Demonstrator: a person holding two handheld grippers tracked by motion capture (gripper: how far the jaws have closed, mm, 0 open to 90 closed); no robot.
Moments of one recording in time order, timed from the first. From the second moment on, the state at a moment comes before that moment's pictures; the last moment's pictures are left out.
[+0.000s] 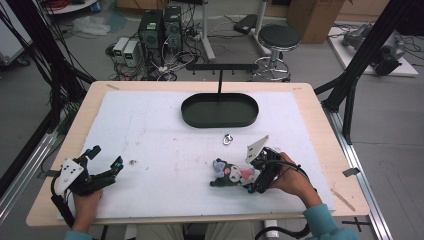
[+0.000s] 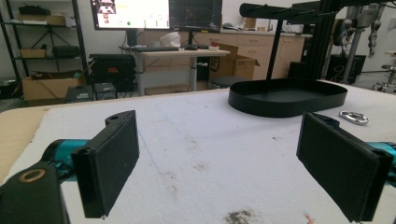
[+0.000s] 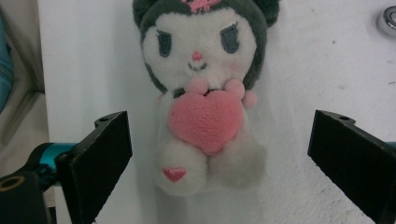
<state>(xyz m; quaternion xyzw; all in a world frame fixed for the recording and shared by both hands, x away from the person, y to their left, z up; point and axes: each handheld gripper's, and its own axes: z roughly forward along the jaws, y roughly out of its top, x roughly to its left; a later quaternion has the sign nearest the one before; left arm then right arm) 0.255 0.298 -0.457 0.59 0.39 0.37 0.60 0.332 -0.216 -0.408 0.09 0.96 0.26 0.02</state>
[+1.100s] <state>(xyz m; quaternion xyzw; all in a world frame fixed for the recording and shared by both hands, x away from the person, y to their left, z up) 0.255 0.298 -0.457 0.59 0.39 0.37 0.60 0.337 -0.211 -0.410 0.07 0.97 0.23 -0.02</state>
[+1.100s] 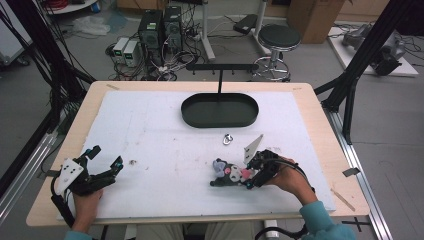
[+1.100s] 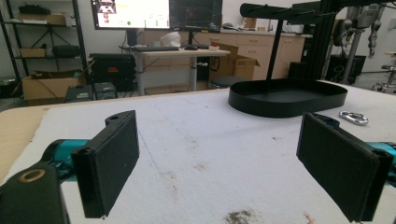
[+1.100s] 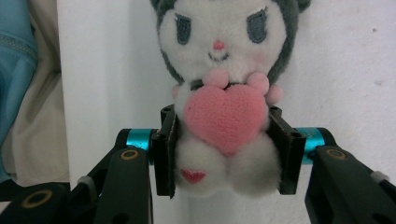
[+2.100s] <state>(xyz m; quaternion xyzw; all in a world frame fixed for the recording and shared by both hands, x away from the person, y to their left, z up) 0.255 0.298 -0.457 0.59 0.39 0.37 0.60 0.364 -0.220 -0.355 0.16 0.92 0.36 0.04</state>
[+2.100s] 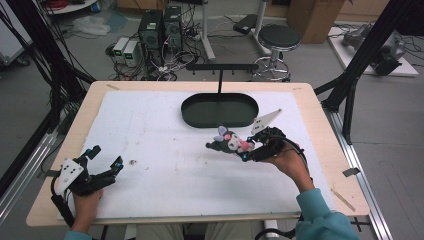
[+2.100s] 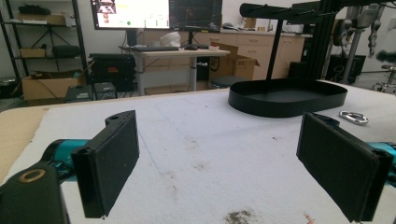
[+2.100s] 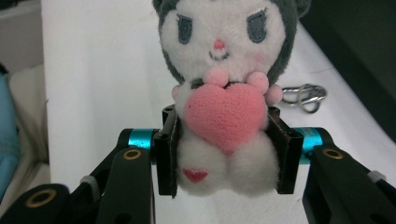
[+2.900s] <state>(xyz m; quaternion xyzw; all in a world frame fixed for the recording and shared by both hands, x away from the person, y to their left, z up) 0.255 0.298 -0.457 0.59 0.39 0.37 0.60 0.392 -0.235 -0.334 0.31 0.84 0.44 0.12</state>
